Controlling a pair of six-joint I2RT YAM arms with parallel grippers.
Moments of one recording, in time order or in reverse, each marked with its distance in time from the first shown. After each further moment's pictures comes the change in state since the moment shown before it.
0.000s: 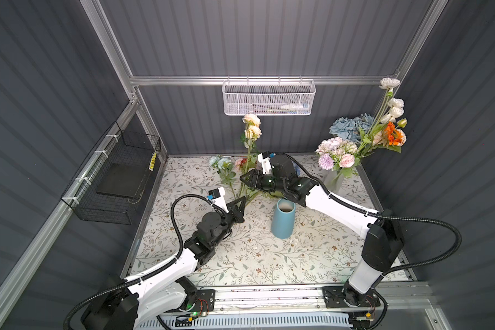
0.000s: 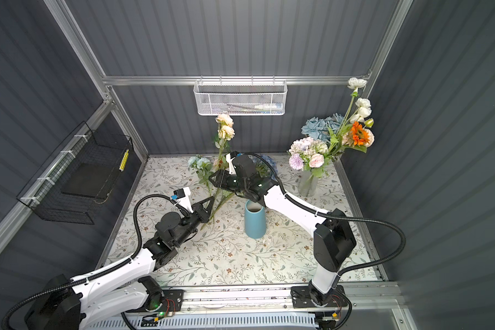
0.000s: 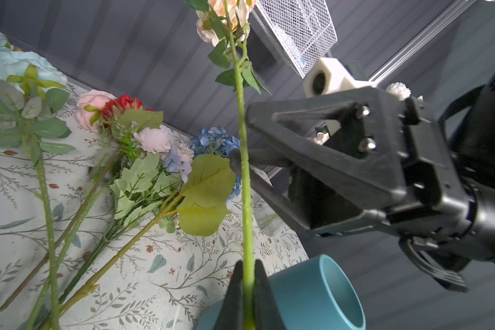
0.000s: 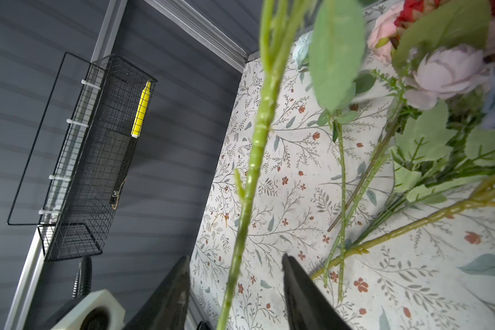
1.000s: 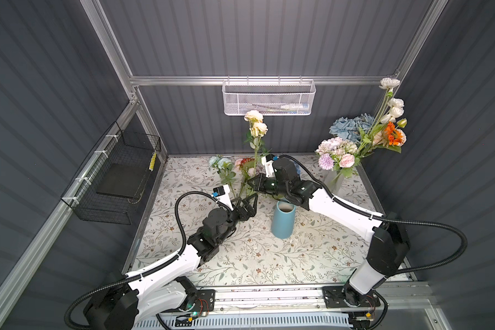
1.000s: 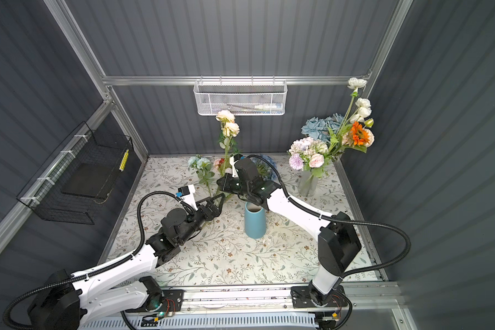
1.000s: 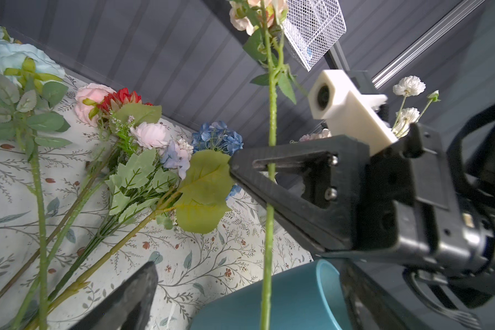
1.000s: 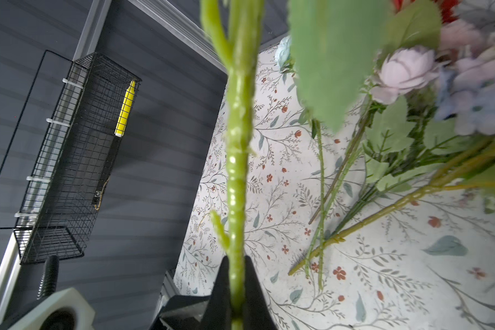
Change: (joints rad) left arm -0.027 0.033 0.094 -0.124 -0.061 -0.027; right arm 0.000 -0.089 -0.082 -0.019 0.088 -0.055
